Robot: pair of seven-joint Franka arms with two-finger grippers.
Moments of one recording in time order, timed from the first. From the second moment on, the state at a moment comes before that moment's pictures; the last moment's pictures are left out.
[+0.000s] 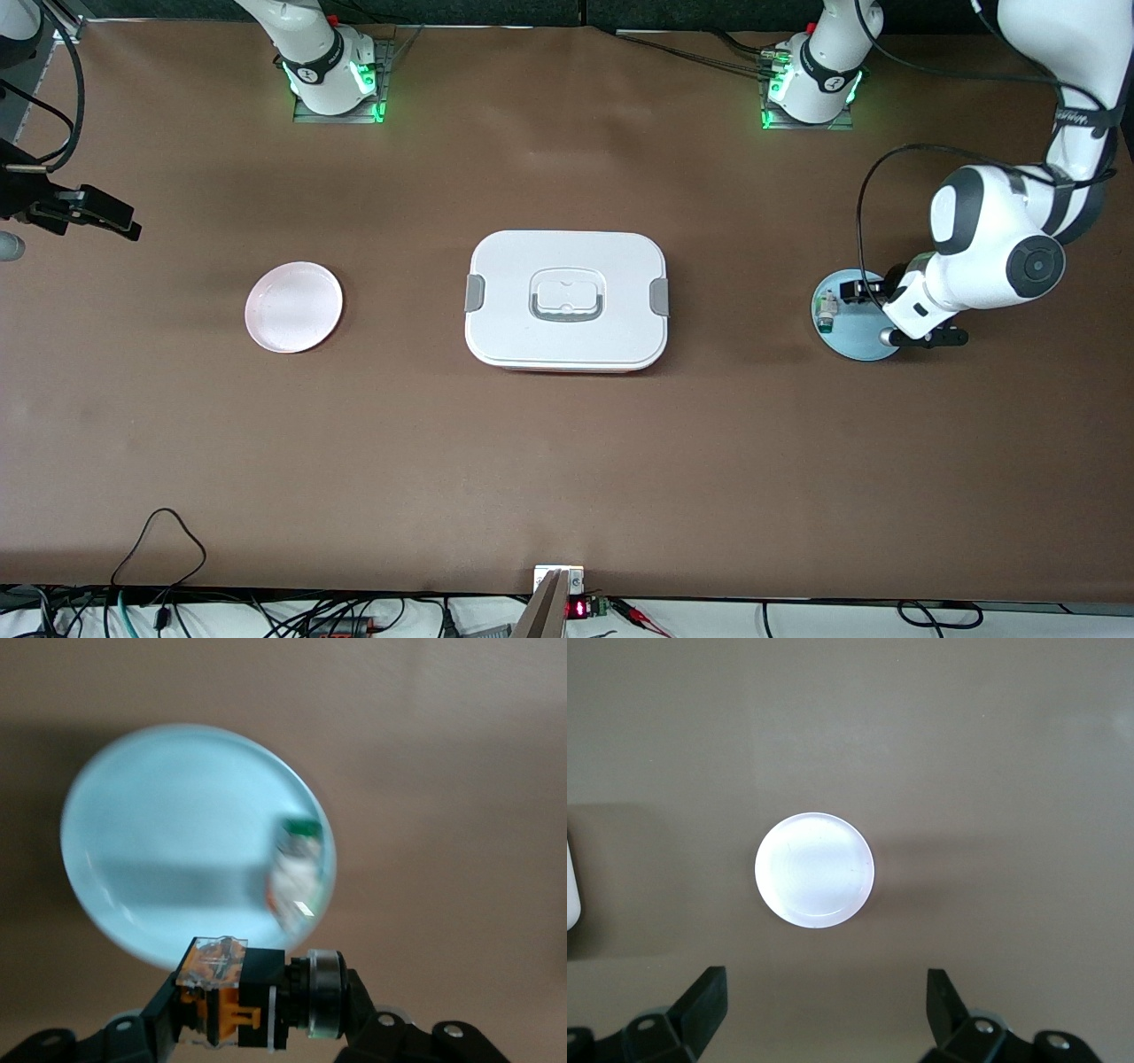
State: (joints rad) left arm 0.19 0.27 -0.21 -2.00 -0.06 1.92 -0.11; right arm -0.08 0.02 0.00 -1.67 -0.02 1.65 0.00
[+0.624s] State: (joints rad) left arm 0.18 0.23 -0.46 -1.67 -0.44 1.41 -0.79; right arm -0.08 0.02 0.00 -1.67 0.02 1.65 0.00
